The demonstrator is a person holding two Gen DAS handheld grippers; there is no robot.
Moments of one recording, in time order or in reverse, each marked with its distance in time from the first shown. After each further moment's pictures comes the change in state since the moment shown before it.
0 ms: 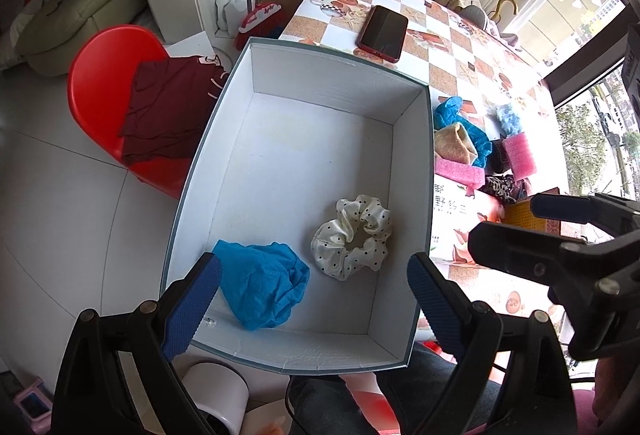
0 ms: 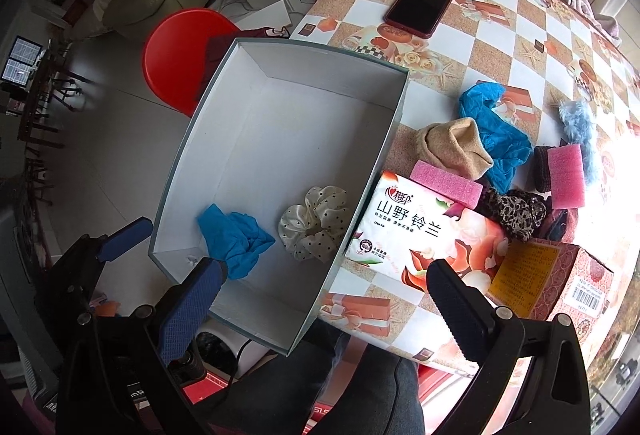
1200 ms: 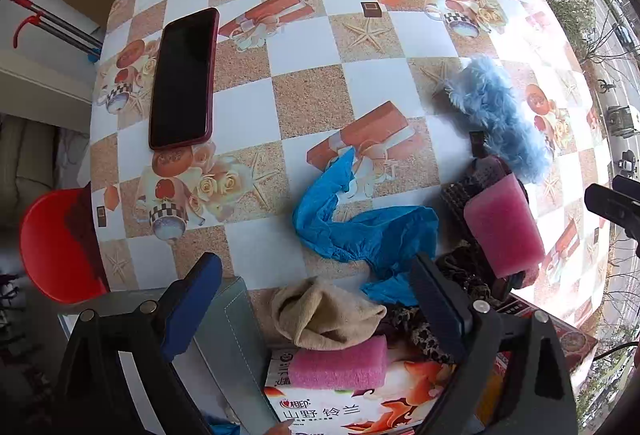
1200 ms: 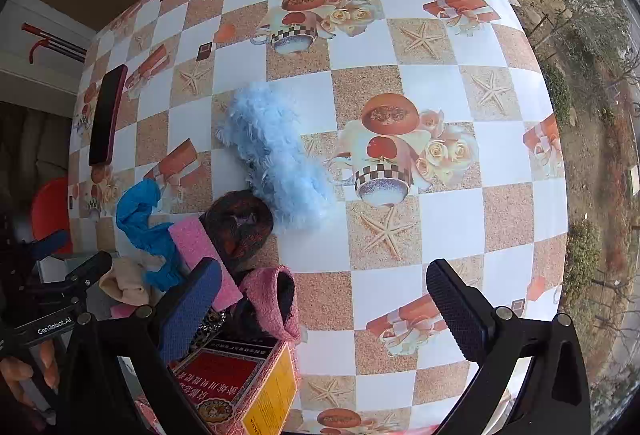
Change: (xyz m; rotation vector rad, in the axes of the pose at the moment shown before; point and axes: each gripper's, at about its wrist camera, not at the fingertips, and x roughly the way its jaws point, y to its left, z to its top) left arm 0.171 -0.241 0.173 0.462 0.252 0.146; right arm -0.001 -0.359 0.024 0.522 -0.028 -0.142
